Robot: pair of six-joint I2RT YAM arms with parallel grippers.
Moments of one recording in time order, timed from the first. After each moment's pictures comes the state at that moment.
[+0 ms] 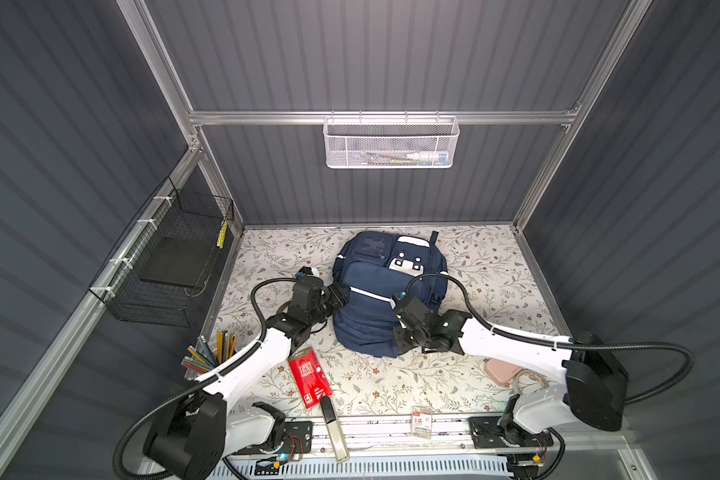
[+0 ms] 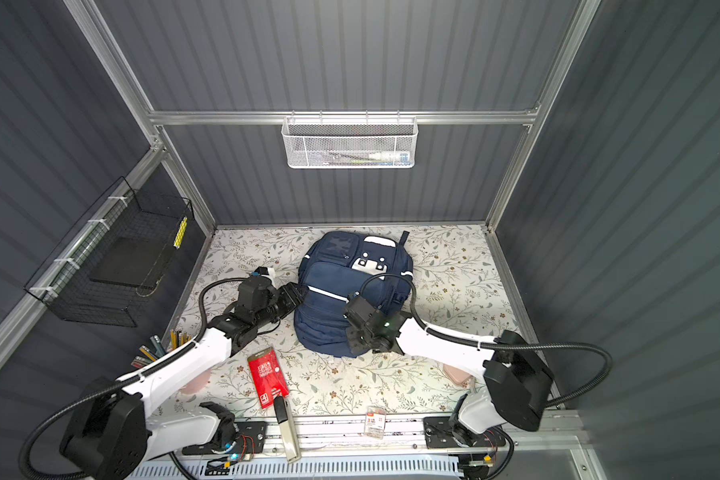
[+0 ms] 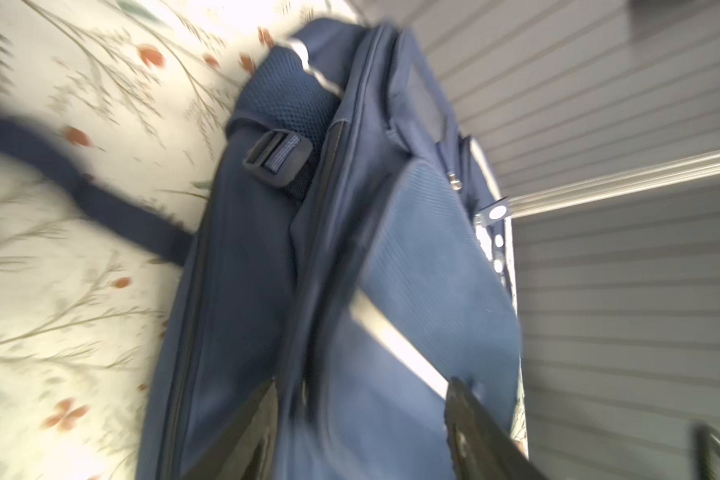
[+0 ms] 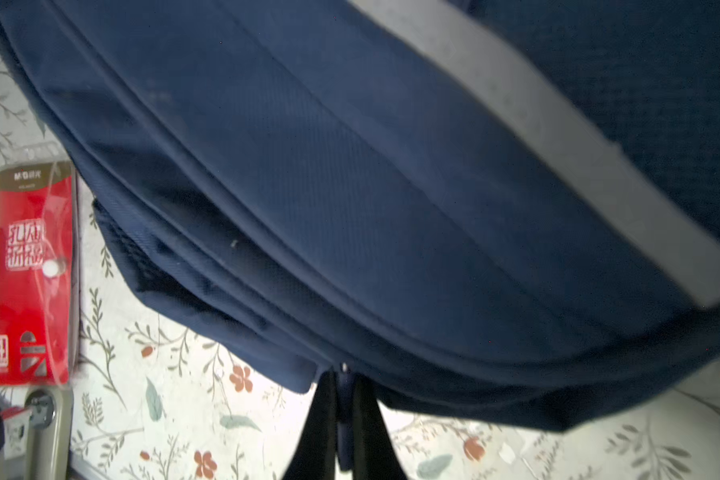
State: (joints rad) left arm -0.48 1.16 0.67 -0.02 0.09 -0.95; right arm 0.94 1.50 0.98 -0.49 0.12 0.51
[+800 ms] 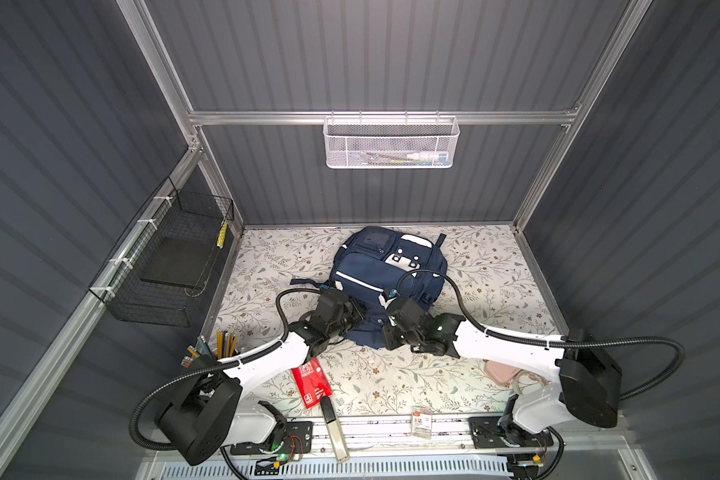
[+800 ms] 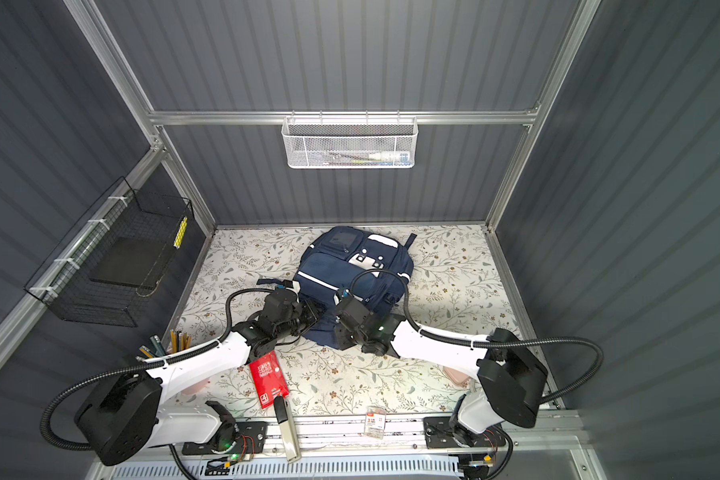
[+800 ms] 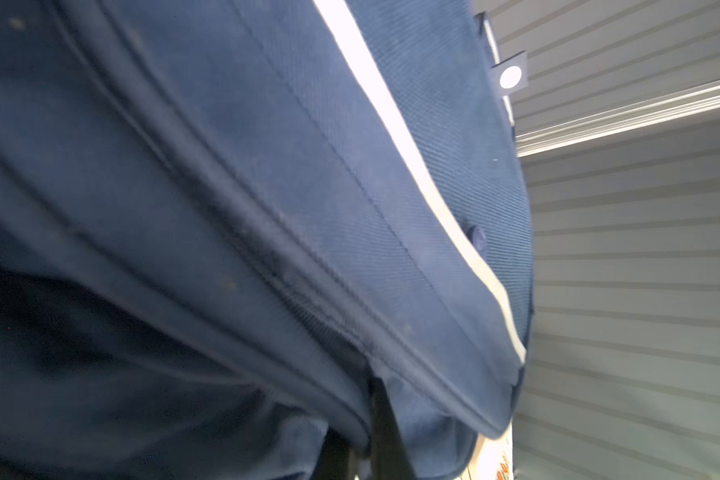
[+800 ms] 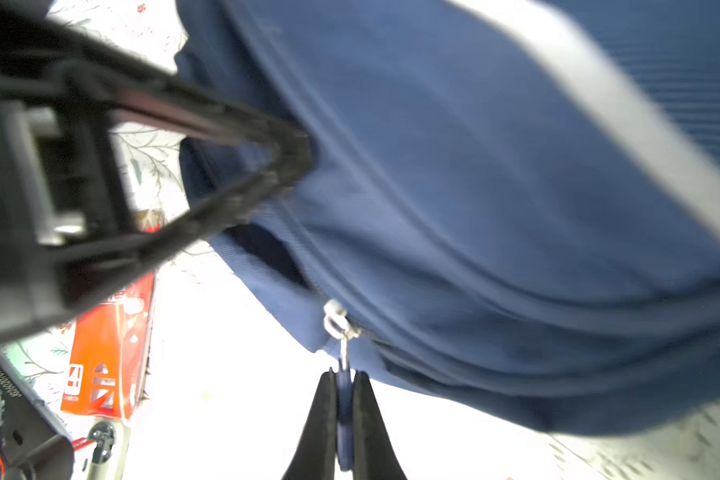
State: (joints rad) left arm -0.67 1.29 0.64 0.09 0.06 -1.07; right arm 0.95 1.46 0.92 -0.32 0.13 0.49
